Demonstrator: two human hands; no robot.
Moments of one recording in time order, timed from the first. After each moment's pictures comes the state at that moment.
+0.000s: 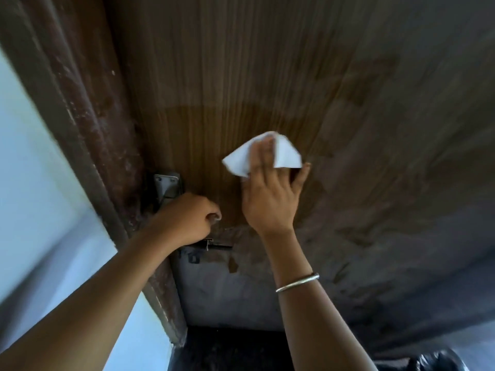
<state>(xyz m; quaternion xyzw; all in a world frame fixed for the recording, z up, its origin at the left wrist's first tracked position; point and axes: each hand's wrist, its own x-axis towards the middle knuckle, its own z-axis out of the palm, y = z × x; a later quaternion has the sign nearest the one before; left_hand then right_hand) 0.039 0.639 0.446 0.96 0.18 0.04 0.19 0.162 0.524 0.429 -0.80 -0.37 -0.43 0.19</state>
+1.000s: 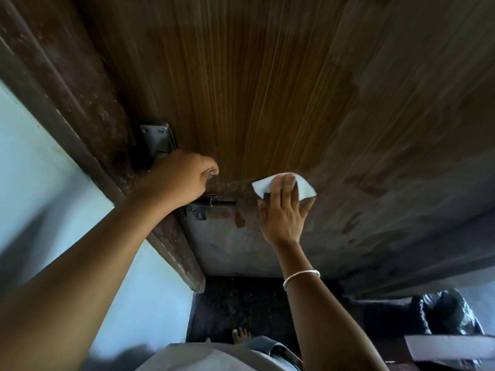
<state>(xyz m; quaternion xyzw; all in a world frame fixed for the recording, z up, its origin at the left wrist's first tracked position) 0.031 0.635 0.433 0.97 0.14 0.11 0.18 0.149 0.467 0.276 -0.92 -0.29 -0.17 0.20</state>
